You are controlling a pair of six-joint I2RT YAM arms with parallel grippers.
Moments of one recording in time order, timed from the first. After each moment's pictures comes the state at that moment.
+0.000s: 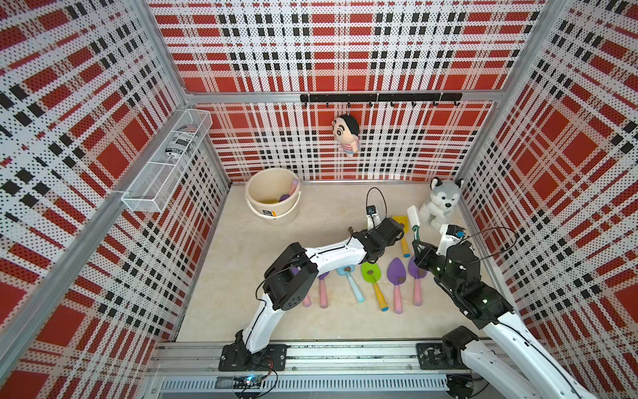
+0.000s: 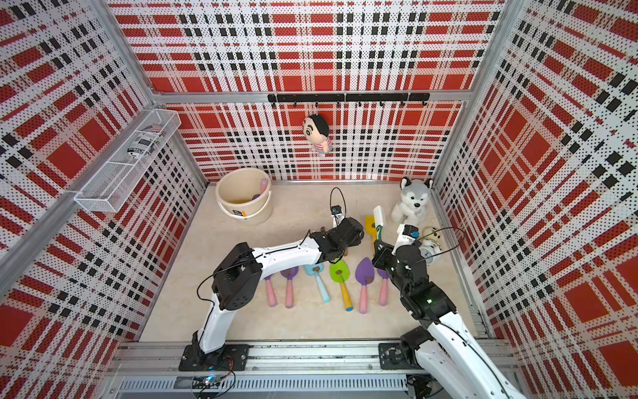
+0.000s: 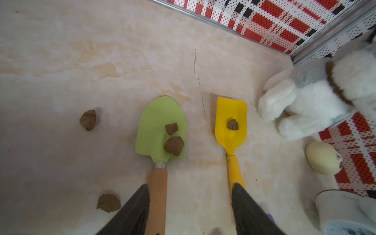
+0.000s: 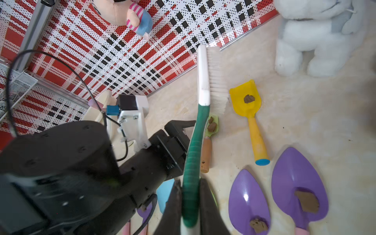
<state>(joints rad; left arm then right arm) -0.97 2.17 1.69 -0.27 -0.50 -0.89 0.42 0.64 0.60 -0.33 0.14 0.71</state>
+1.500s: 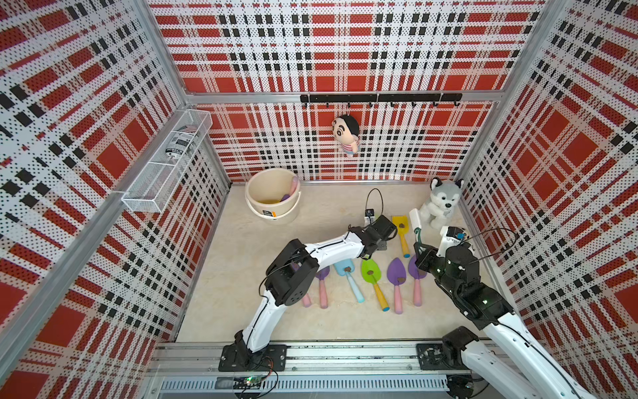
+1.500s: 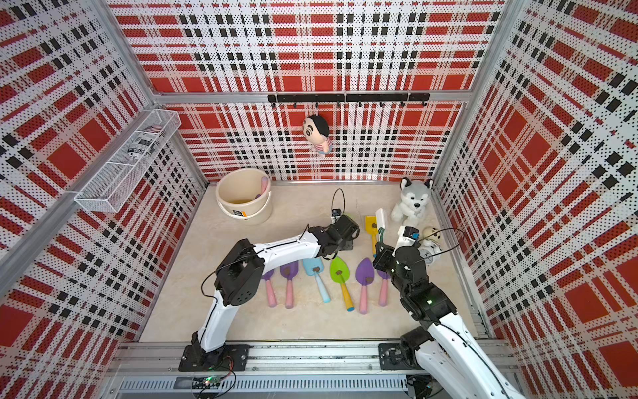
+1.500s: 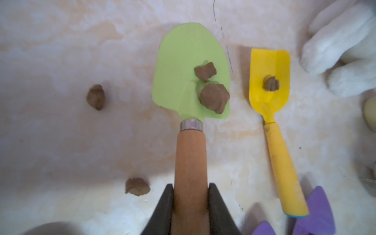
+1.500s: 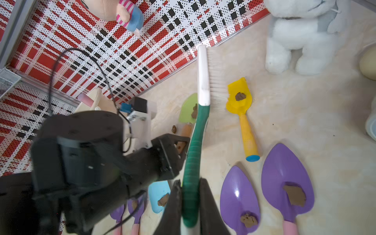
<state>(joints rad) -0.89 2.14 1.71 -0.47 -0.31 -0.78 0.42 0.65 0.60 -0.34 0.15 0.70</state>
